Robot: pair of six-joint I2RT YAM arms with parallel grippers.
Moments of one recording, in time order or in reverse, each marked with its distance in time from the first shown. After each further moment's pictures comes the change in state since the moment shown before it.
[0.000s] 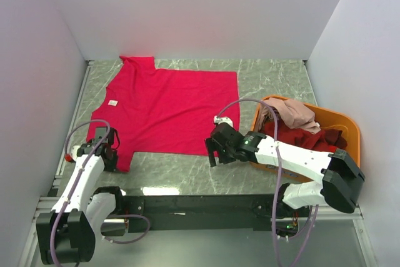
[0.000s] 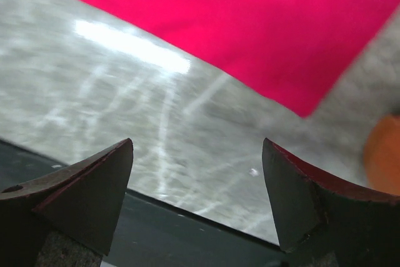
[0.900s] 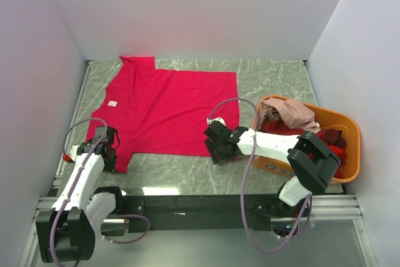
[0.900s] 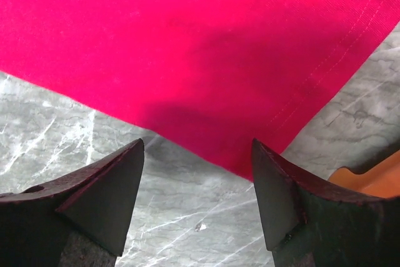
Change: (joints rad) left arm 0.000 0.000 0.013 -0.032 -0.047 -0.024; right arm -0.059 0.260 0.015 0.071 0.079 -0.179
